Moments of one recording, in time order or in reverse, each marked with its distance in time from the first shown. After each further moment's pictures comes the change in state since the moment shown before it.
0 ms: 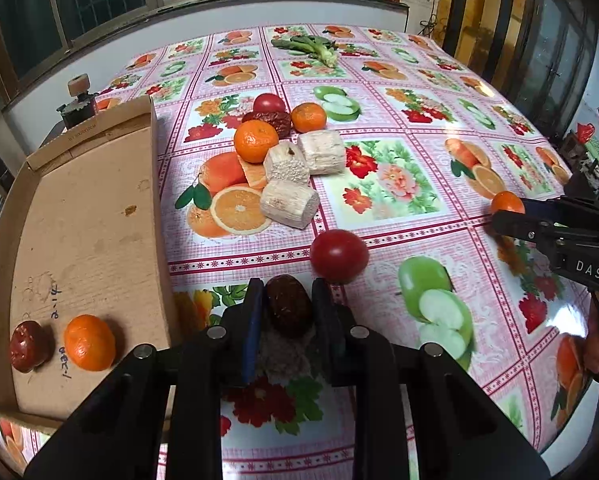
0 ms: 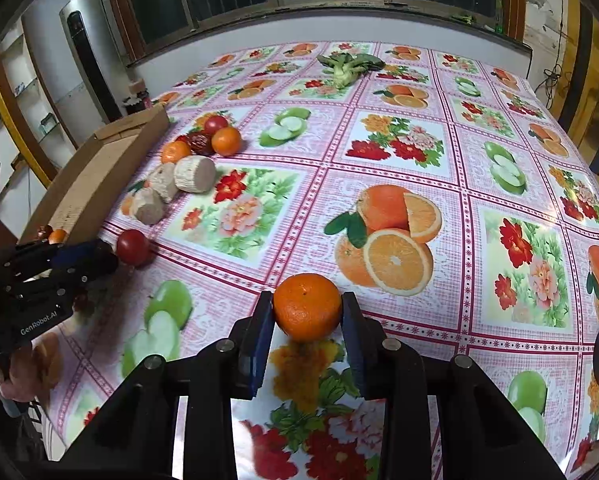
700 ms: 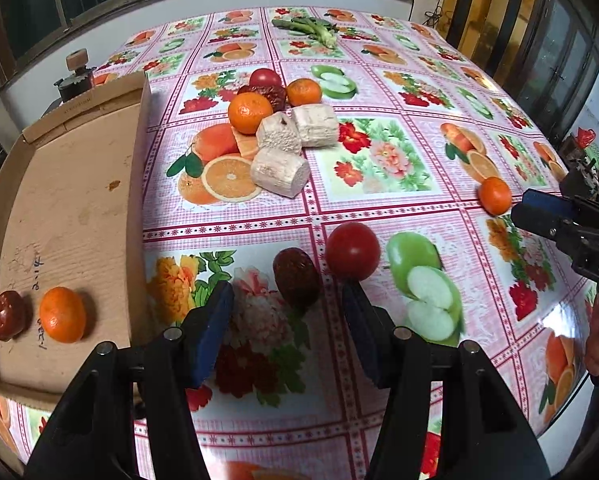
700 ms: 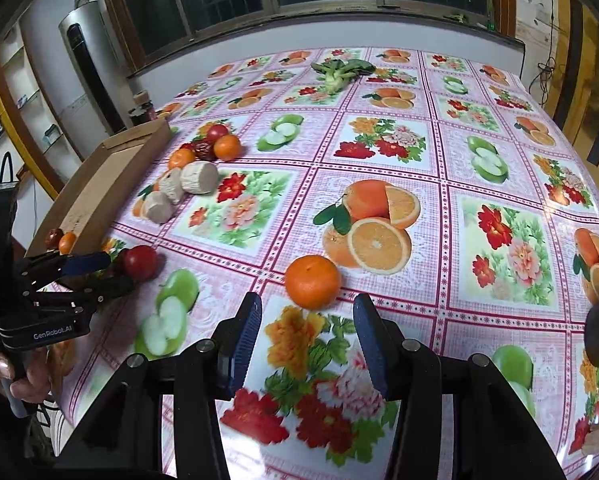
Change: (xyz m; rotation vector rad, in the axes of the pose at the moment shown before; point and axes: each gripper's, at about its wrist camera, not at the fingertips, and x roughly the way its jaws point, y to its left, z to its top) left arm 0.006 -0.003 -0.007 -0.031 0.073 -0.021; right arm -0.017 -0.013 -0.011 0.035 -0.008 0.019
